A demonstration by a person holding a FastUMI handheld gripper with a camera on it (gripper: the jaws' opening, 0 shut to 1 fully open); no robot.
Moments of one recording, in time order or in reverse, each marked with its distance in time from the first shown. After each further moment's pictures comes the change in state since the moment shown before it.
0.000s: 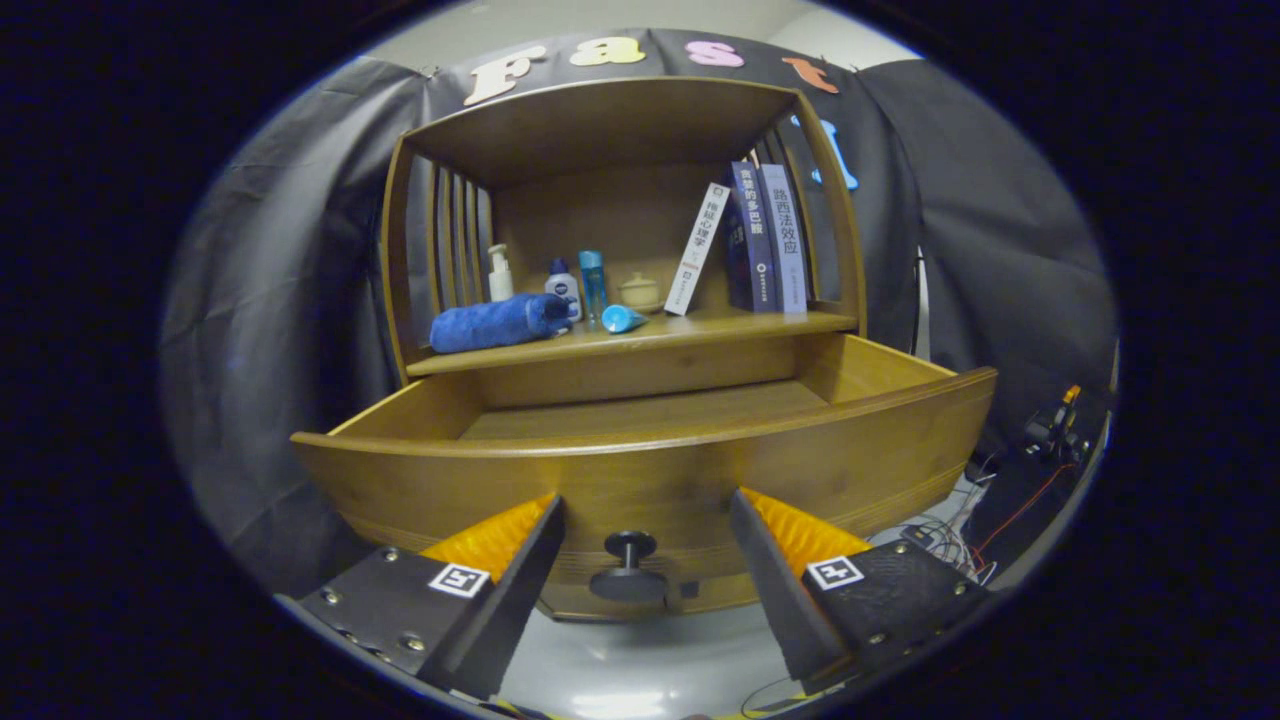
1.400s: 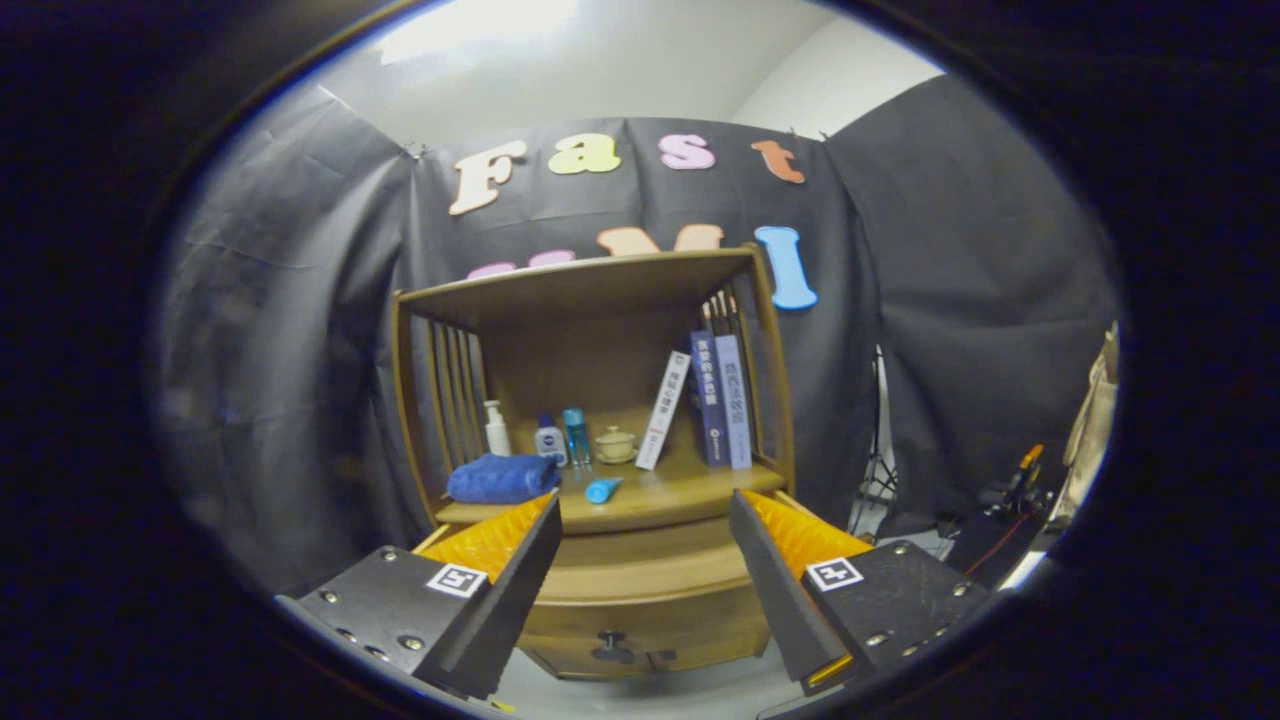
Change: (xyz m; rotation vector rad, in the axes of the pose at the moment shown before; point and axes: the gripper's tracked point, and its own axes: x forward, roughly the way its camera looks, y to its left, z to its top) arm -0.110 -0.044 0.163 0.047 -0.296 -0.073
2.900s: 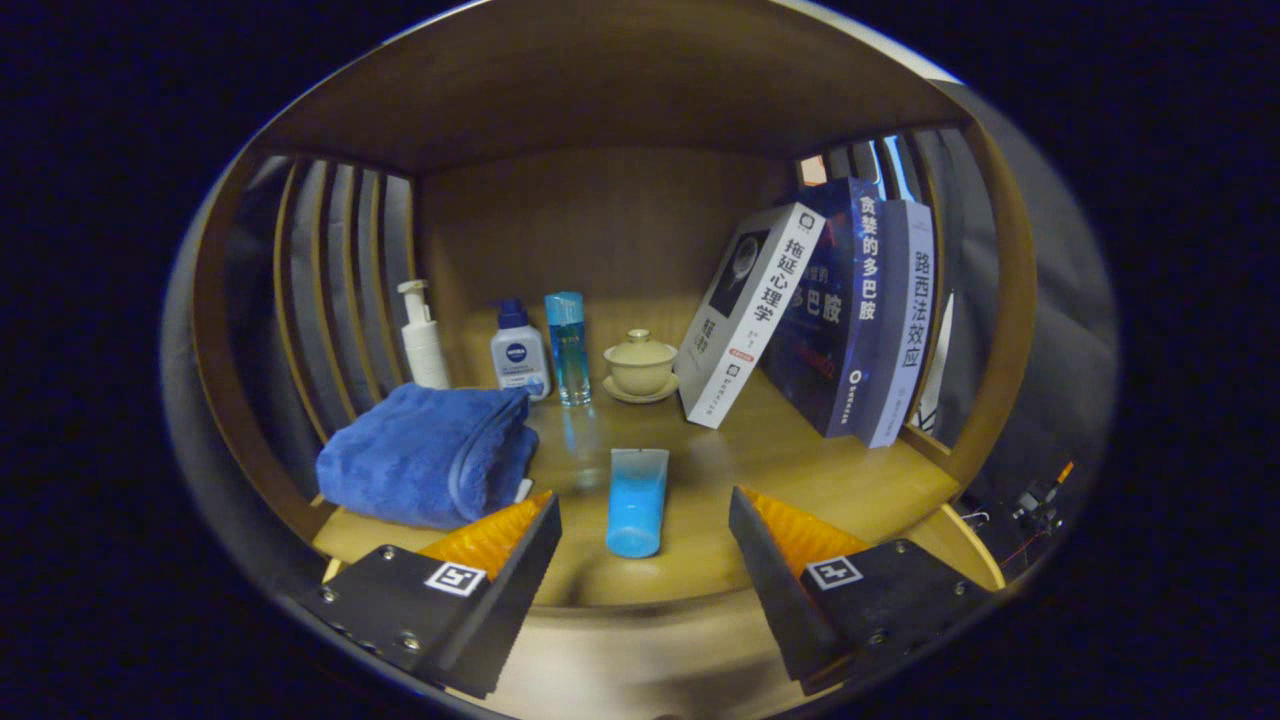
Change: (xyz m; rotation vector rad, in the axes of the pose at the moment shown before) arm 0.270 0.103 -0.080 -0.112 0.377 -0.015
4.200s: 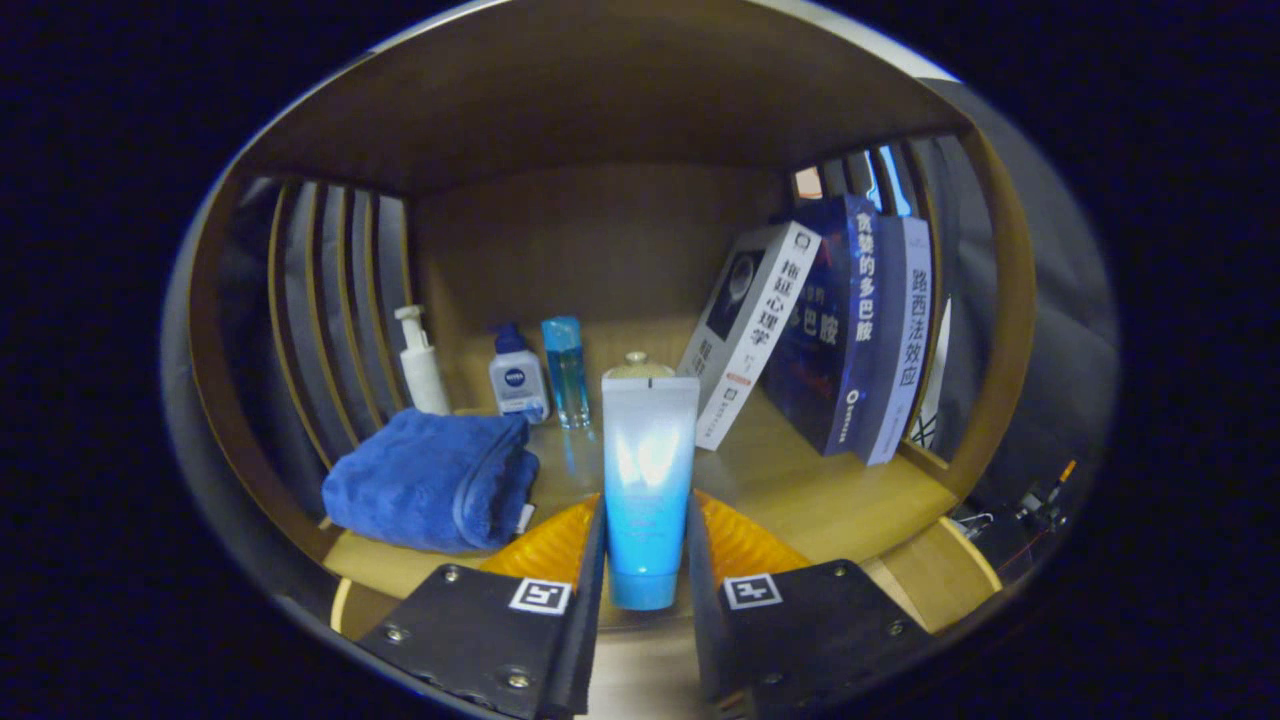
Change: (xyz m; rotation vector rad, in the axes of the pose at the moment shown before) arm 0.041 -0.004 0.007 0.009 -0.017 -0.038
